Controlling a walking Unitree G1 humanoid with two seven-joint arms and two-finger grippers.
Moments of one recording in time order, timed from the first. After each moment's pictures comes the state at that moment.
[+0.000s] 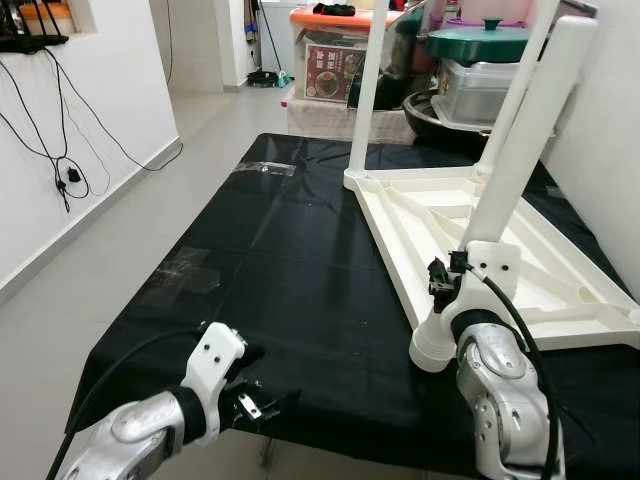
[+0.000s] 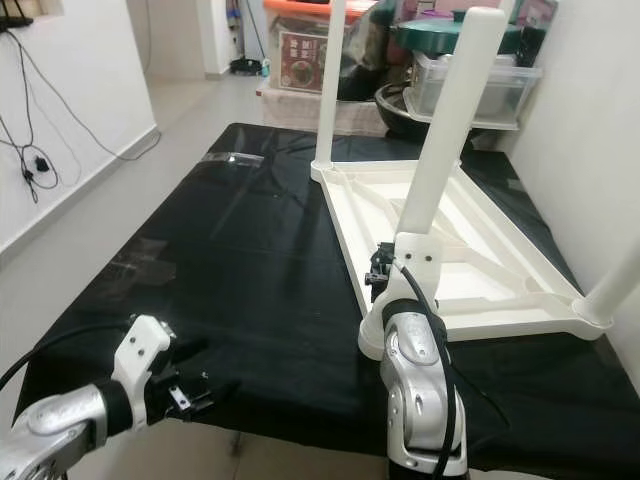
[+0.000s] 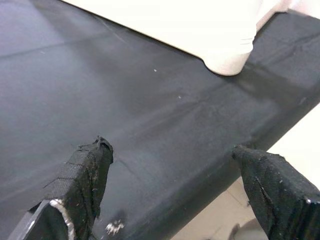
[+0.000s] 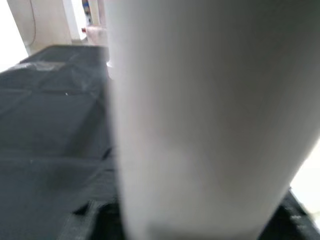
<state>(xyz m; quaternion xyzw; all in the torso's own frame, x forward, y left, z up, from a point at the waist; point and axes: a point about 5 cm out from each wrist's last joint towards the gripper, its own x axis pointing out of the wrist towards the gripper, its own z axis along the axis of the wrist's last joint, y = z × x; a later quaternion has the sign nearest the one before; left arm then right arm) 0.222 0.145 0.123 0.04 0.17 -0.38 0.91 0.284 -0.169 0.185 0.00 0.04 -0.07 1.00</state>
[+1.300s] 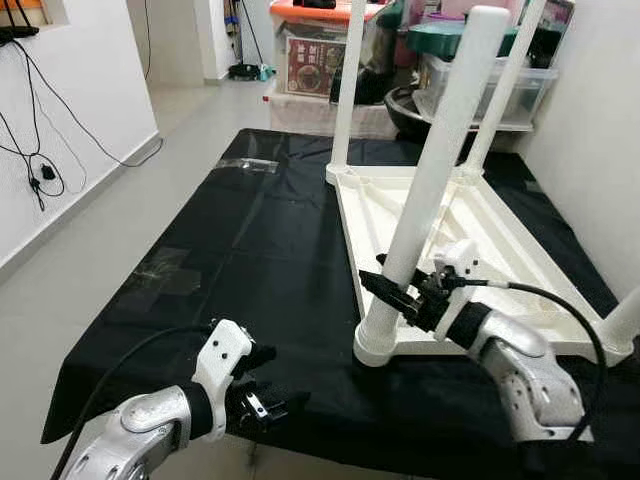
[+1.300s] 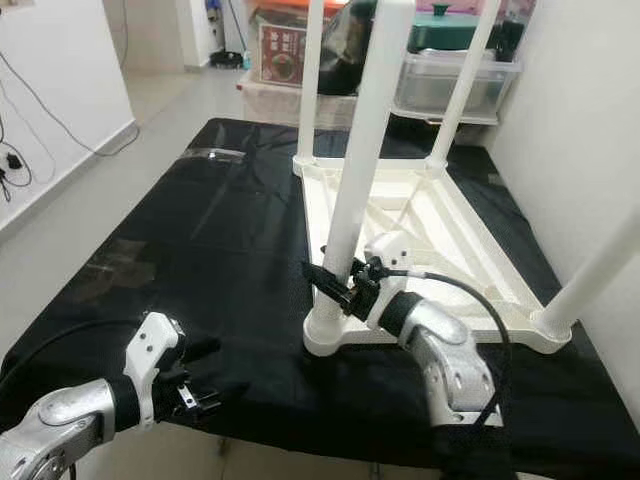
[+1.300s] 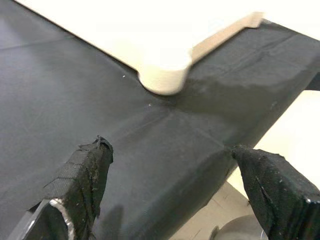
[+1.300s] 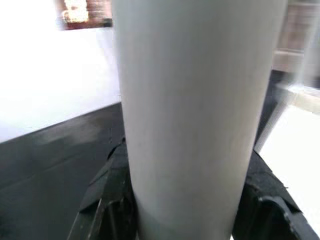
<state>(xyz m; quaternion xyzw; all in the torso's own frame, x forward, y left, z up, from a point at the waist) 0.224 0.135 0.121 0.02 0.17 -0.42 0.89 0.311 -0.160 0.168 0.03 -0.01 0.26 0.96</state>
